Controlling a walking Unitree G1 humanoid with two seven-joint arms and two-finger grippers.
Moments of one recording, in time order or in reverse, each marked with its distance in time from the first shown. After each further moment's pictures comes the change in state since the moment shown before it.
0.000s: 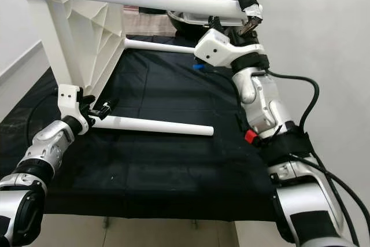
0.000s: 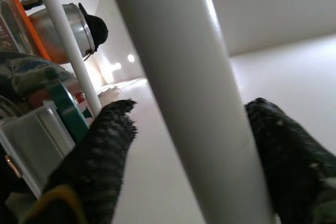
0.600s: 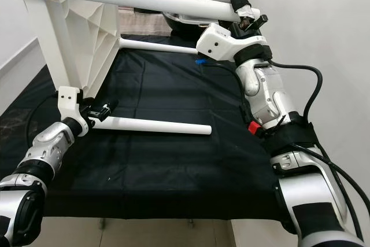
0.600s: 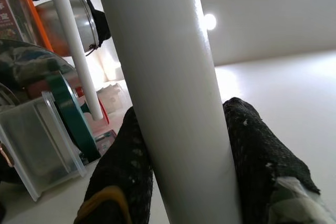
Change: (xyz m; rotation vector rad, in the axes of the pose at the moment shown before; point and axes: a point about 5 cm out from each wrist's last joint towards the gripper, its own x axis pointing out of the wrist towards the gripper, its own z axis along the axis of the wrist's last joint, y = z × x) left arm -0.001 0.001 -0.004 -0.004 0.022 0.022; right arm 0.007 -0.003 -0.002 -0.041 -0.018 0.042
